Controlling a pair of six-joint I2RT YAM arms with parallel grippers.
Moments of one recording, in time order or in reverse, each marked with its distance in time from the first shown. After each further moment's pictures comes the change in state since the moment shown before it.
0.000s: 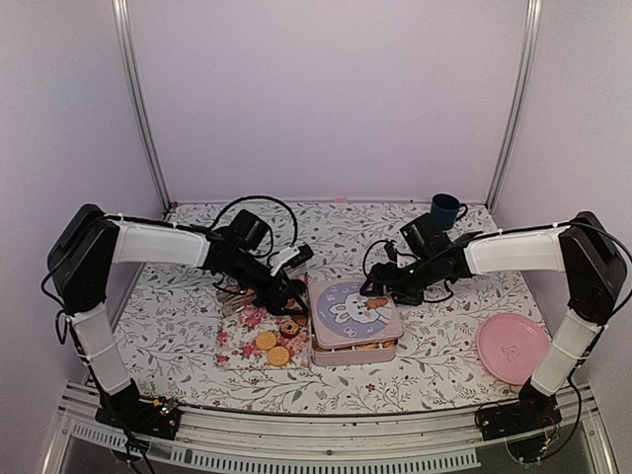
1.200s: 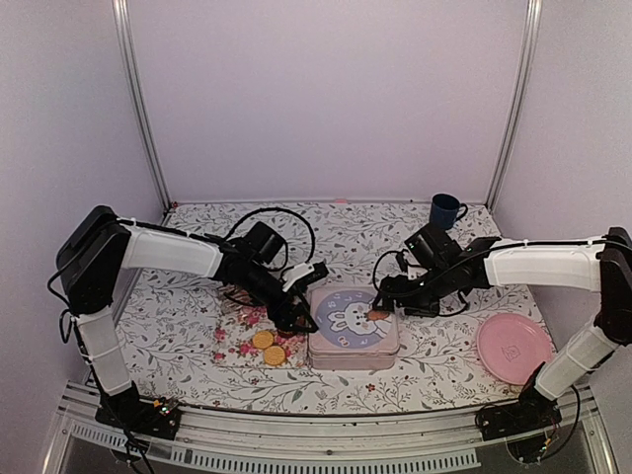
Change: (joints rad) left arm -0.094 0.039 -0.003 0.012 -0.005 0.040; right arm 0.103 -0.188 -0.076 -0.185 0.173 0.049
